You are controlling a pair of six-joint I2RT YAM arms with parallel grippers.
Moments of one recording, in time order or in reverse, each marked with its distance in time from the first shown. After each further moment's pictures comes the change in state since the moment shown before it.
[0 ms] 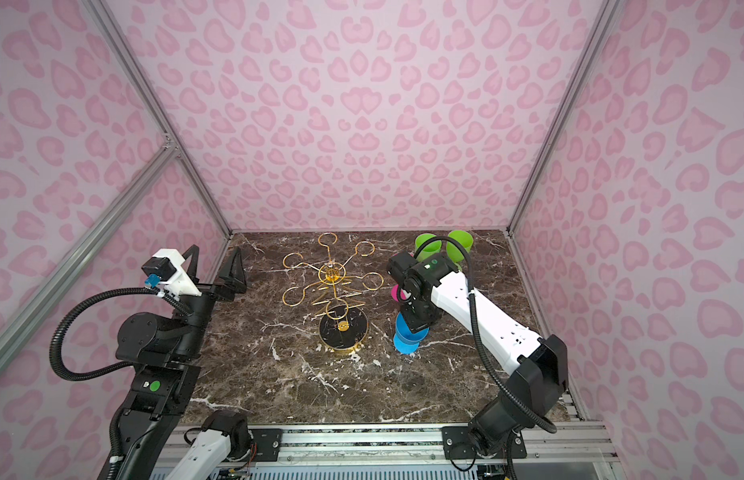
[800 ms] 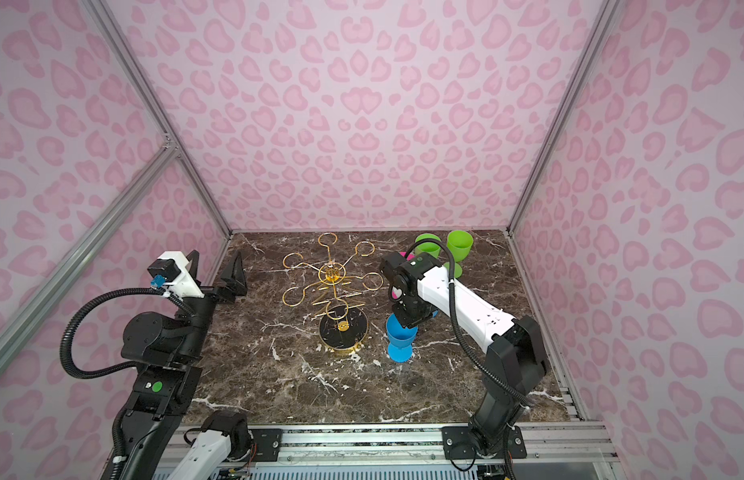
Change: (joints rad) left arm 0.018 -0.005 -0.027 -0.030 -0.018 0.013; right arm -0.016 0.095 0.010 0.087 -0.037 -0.058
